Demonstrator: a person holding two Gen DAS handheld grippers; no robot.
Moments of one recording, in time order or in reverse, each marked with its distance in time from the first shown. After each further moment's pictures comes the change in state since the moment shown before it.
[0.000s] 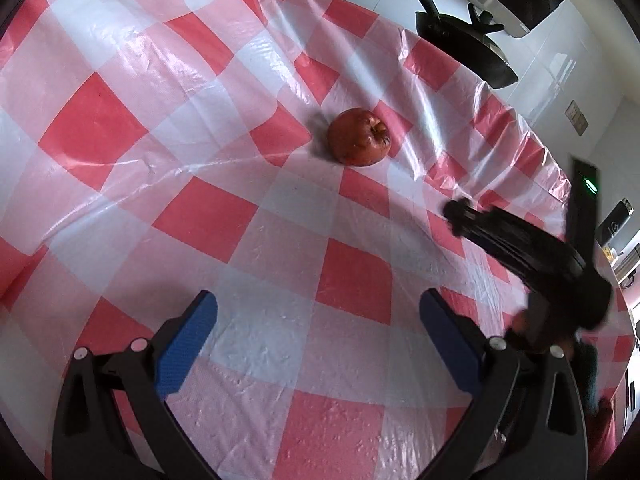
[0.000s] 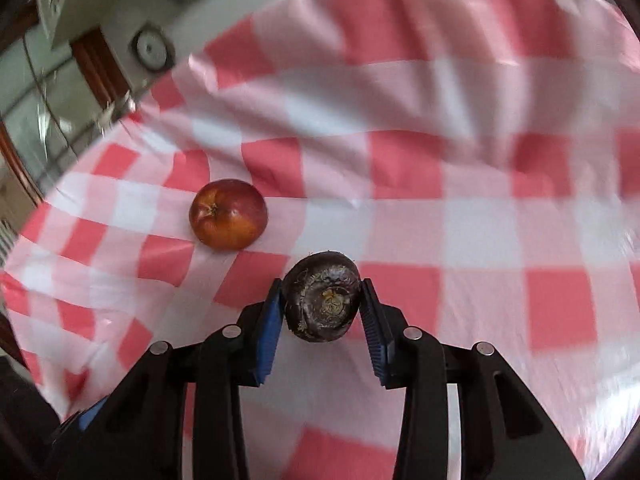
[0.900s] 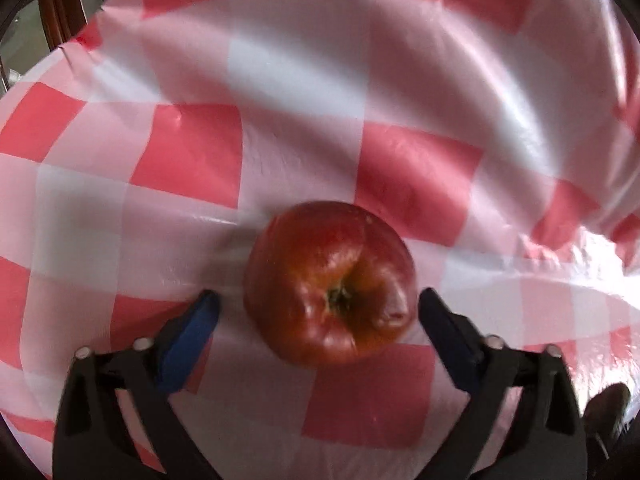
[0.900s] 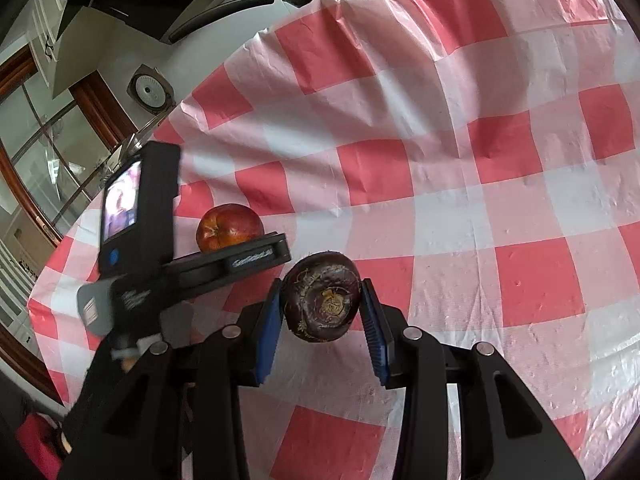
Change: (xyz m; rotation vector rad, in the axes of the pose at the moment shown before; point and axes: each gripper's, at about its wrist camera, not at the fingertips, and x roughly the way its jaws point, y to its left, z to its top) left arm 0.170 -0.083 0.122 0.289 0.114 0.387; right arm -0.021 -0.011 -0.006 0.077 -0.034 0.069
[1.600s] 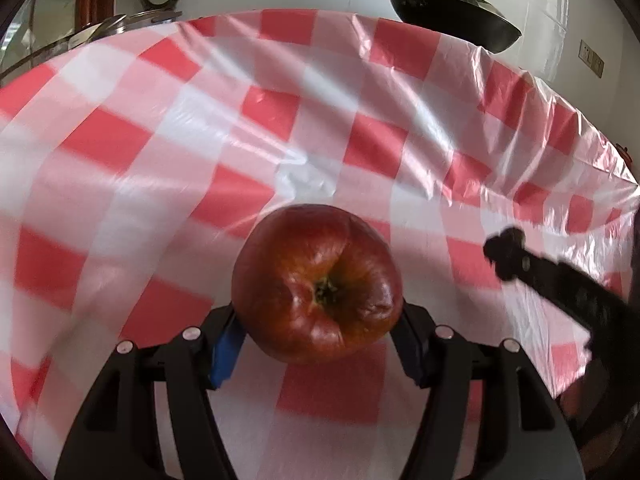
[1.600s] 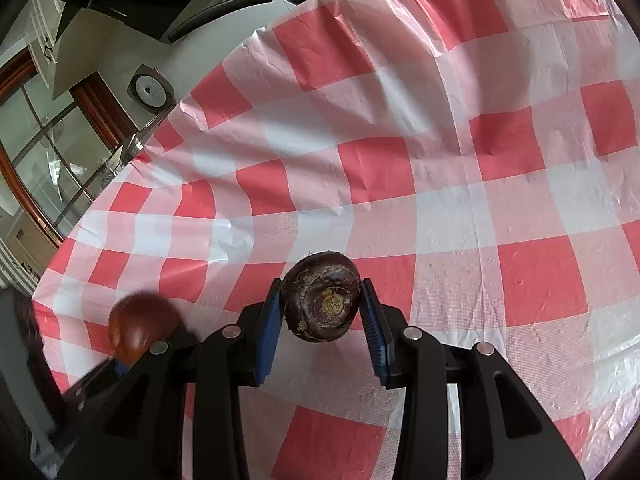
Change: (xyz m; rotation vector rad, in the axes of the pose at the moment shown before) left arm -0.104 0.039 -0.117 -0.105 -0.163 -0.154; right arm 0.001 -0.002 0.001 0.009 0.004 0.005
